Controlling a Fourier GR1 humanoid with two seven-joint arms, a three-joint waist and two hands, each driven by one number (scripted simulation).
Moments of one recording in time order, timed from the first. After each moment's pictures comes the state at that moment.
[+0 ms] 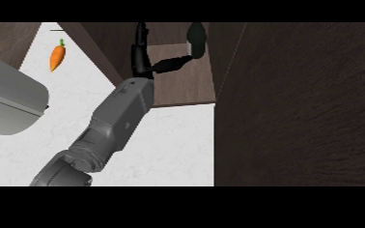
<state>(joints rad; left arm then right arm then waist) -1.10 0.00 0.04 -0.11 0.47 0.52 -0.83 -0.15 -0.10 0.02 -2.39 -0.27 0.17 0.59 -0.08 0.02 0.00</state>
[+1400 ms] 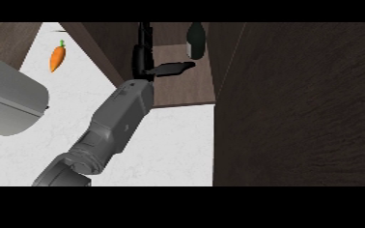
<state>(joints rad) -1.07 0.00 0.00 -0.15 0.50 0.32 -0.88 -0.11 -0.08 0.07 -2.39 -0.26 0.17 0.56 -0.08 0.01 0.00</state>
